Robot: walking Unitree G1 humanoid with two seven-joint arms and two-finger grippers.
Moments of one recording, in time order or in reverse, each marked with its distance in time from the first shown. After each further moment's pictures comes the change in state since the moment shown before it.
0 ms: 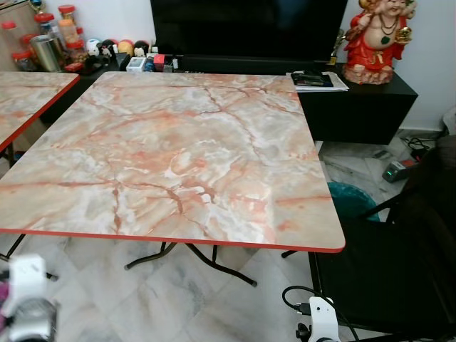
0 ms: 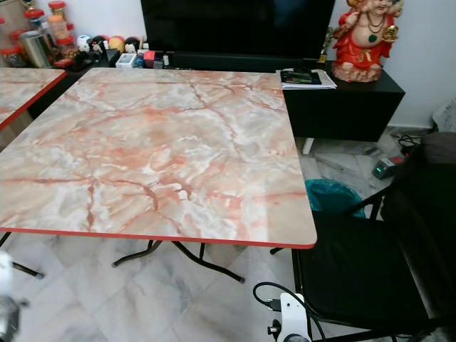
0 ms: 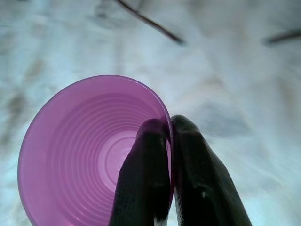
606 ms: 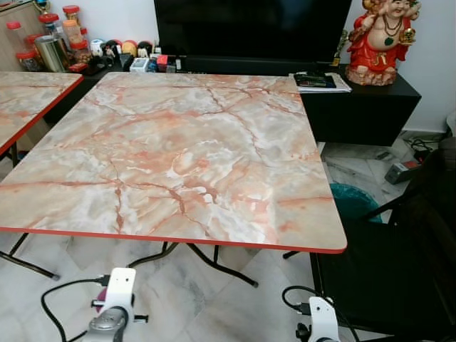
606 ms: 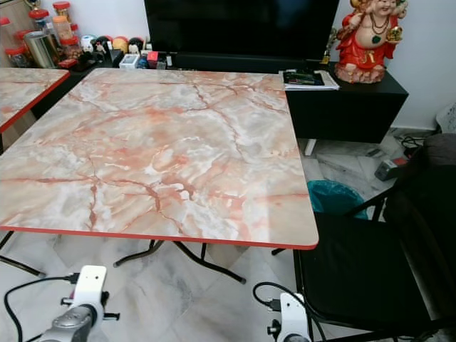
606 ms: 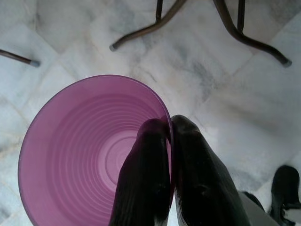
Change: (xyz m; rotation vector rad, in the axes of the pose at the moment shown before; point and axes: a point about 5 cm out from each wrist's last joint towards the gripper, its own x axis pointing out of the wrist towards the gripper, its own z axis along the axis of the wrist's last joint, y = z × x) left arm -0.037 -0.108 -0.018 0.029 -0.060 -0.537; right arm 0.000 -0.001 0.000 0.000 0.001 0.004
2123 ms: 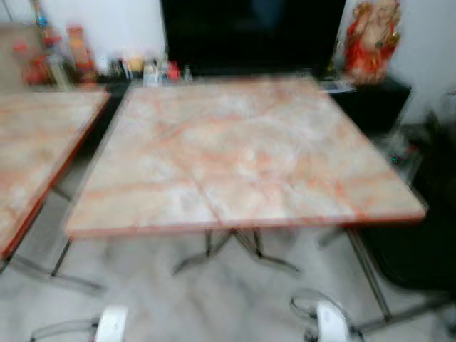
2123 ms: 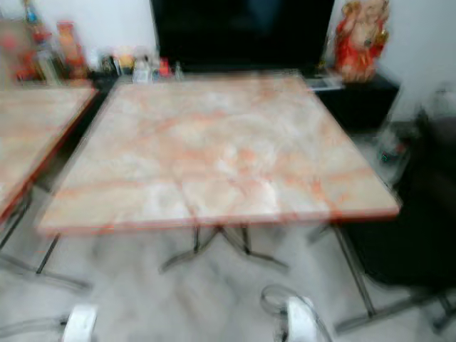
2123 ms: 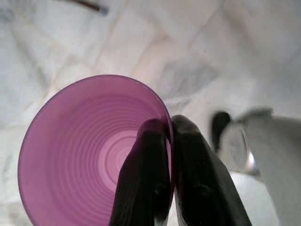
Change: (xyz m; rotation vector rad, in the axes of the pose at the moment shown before) left arm -0.022 0.012 -0.076 0.002 0.214 0.047; right arm -0.003 -0.013 -0.014 0.032 0.025 -0.033
